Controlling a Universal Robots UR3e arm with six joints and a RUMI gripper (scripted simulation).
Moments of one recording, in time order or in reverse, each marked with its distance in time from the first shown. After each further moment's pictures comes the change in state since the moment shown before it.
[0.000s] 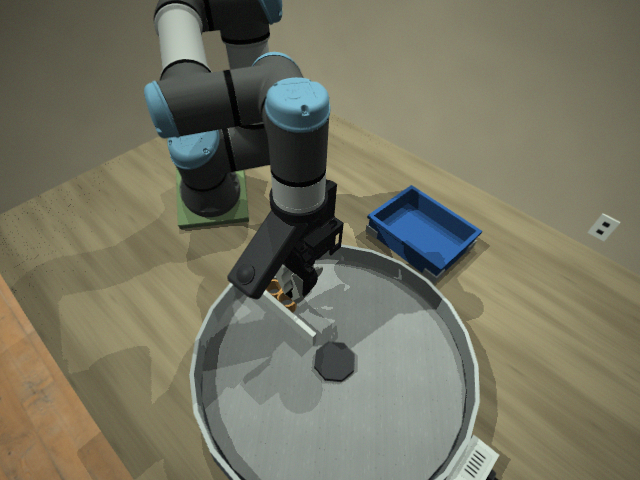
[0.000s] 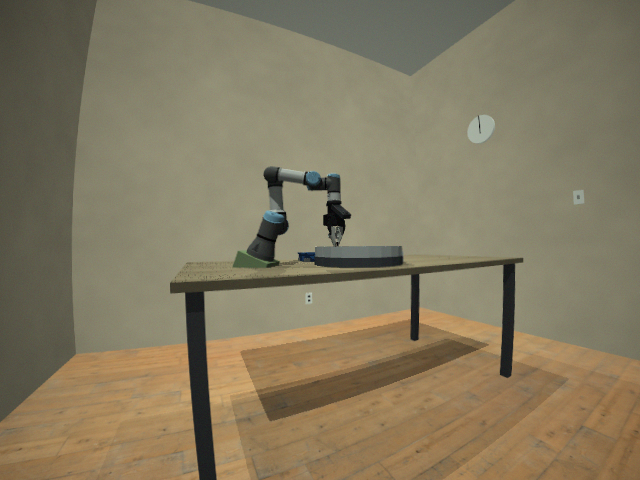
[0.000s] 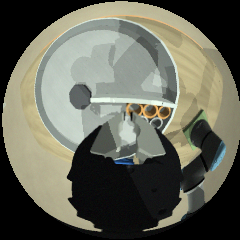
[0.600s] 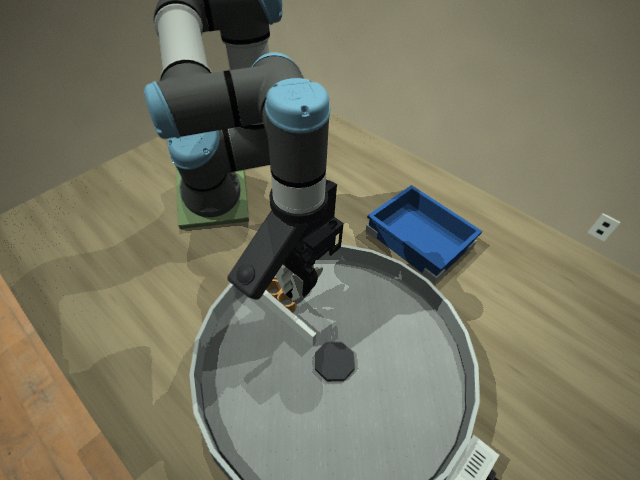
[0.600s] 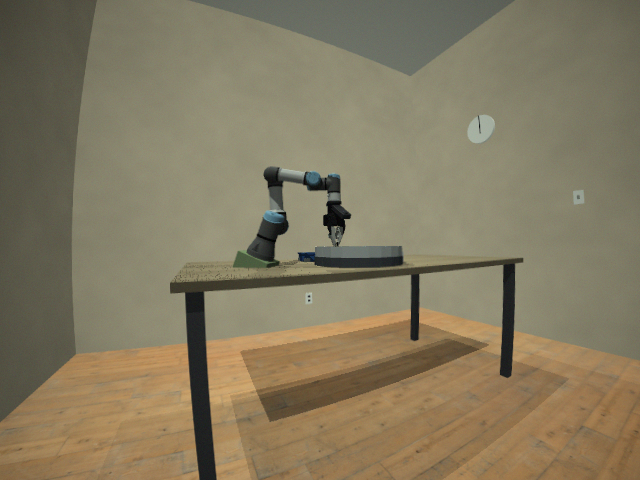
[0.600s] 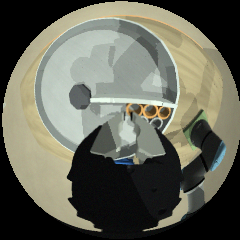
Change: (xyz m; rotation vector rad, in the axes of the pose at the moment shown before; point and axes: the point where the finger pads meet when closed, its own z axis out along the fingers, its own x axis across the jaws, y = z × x) arm 0.000 0.000 0.001 0.000 0.000 0.000
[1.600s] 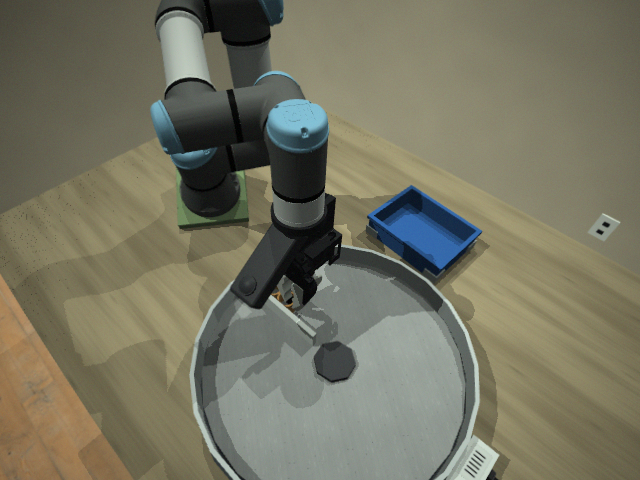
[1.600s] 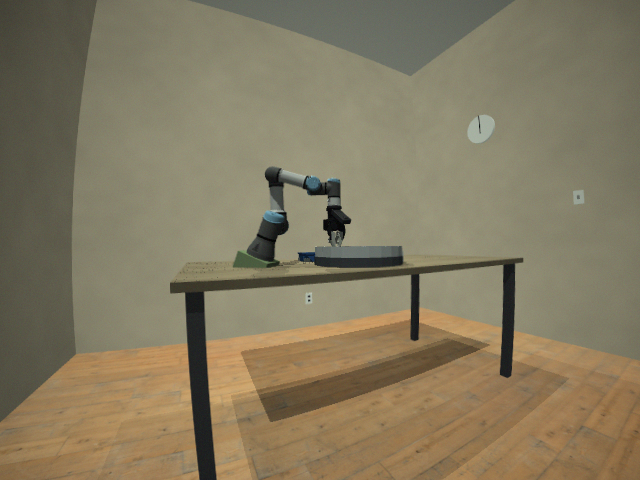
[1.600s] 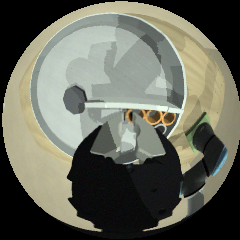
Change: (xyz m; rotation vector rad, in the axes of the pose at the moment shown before) arm 0.000 0.000 0.023 0.000 0.000 0.000
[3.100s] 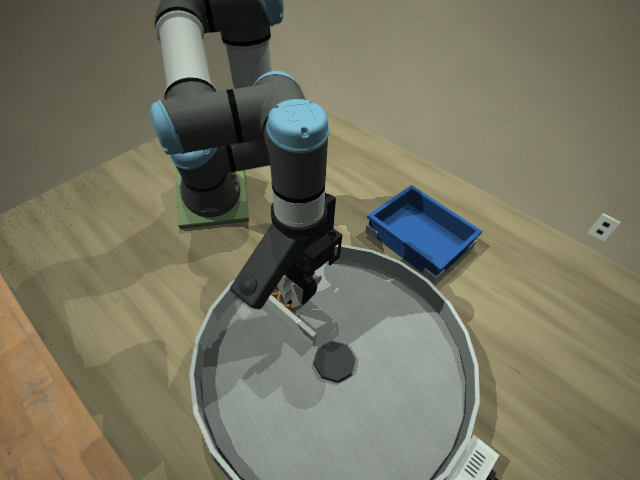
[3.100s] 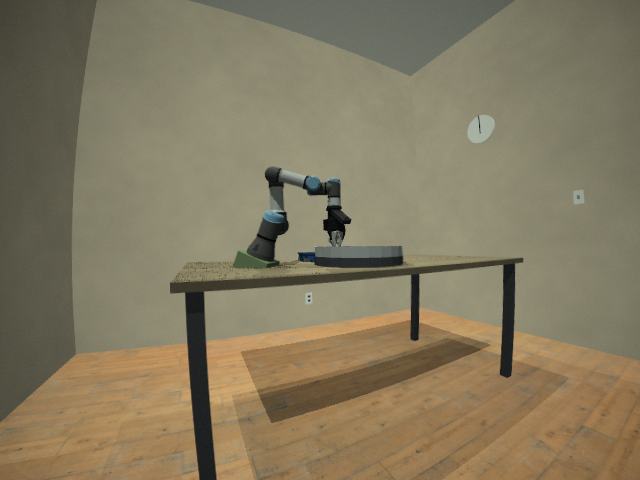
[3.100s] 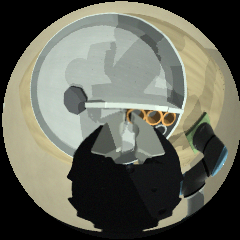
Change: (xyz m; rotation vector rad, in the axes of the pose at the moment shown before) arm 0.000 0.000 0.000 0.000 -0.001 0.000
